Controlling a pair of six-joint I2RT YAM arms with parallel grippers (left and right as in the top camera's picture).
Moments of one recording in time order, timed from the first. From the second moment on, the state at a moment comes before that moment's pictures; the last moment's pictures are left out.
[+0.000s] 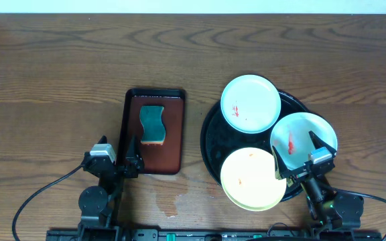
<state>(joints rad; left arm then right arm) -0.07 0.02 0.01 -0.10 0.01 -0.24 0.02 0.01 0.01 -0.02 -0.36 -0.05</state>
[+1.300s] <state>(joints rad) -0.07 1.16 1.19 -1.17 0.15 -0.28 0.02 1.28 1.30 -0.90 -0.62 0.07</state>
